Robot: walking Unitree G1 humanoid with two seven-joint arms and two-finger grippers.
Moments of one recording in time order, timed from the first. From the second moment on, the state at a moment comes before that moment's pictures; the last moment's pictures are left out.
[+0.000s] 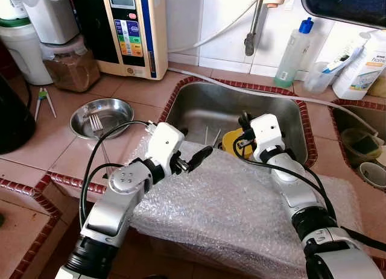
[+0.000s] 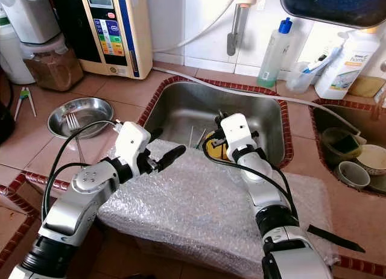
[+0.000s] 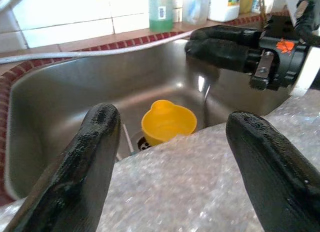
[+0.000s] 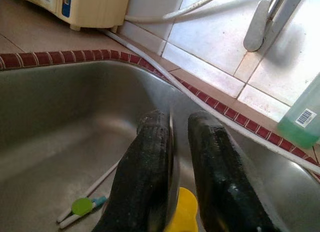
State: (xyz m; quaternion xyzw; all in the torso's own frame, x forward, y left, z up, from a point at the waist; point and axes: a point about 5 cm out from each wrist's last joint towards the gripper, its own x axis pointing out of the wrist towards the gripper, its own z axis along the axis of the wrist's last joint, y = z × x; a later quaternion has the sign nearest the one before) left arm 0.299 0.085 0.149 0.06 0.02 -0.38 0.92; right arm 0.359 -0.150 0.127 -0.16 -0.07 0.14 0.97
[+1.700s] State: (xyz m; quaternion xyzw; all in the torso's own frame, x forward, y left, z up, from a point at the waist) left arm 0.309 0.194 0.182 0.00 -0.04 0.16 0.99; right arm 0.297 -0.078 0.186 0.00 -0.13 0.41 0.90
